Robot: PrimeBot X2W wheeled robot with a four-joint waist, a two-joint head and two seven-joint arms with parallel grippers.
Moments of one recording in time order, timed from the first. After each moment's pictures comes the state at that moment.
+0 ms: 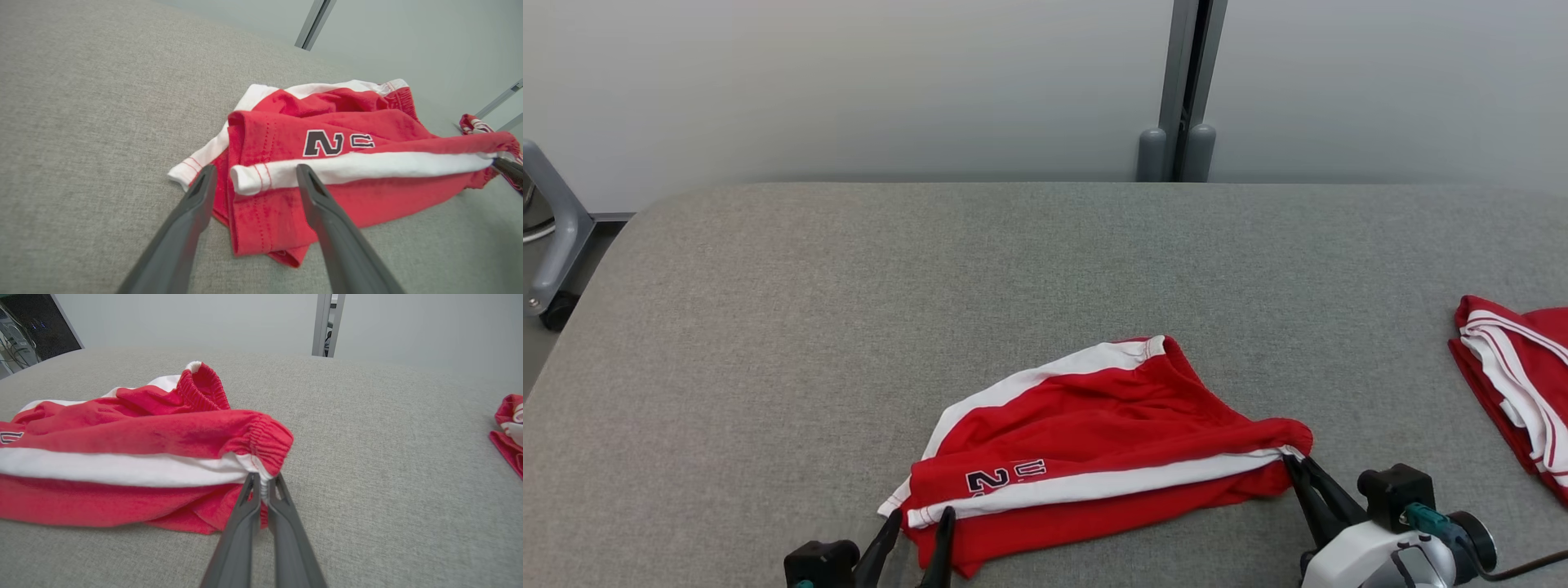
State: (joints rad) left arm -0.04 0.05 -0.34 0.56 -0.52 -0.05 -0.26; right arm -0.20 -0.14 0.30 0.65 0.25 0.13 -0.26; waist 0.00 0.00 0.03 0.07
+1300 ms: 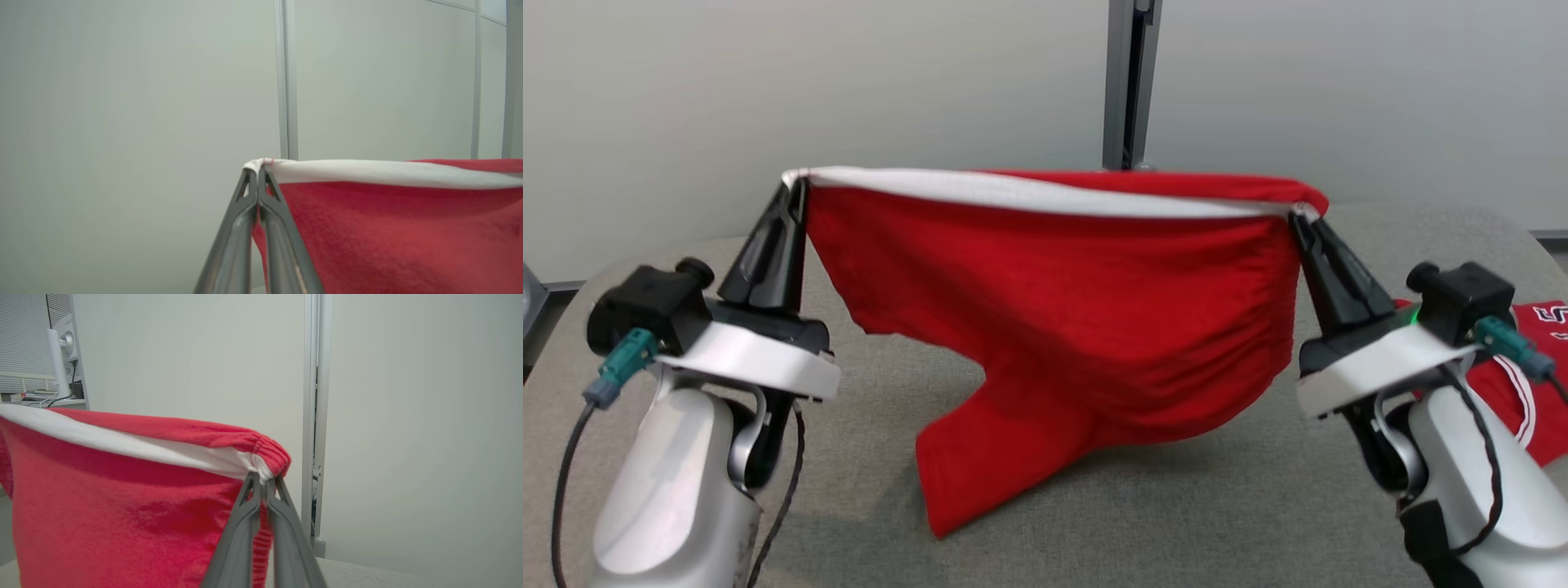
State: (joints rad) left arm -0.44 0.18 -0.16 0.32 -0.32 -0.11 -0.26; right arm -0.47 -0.18 0.31 0.38 0.38 0.13 -0.26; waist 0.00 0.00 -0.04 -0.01
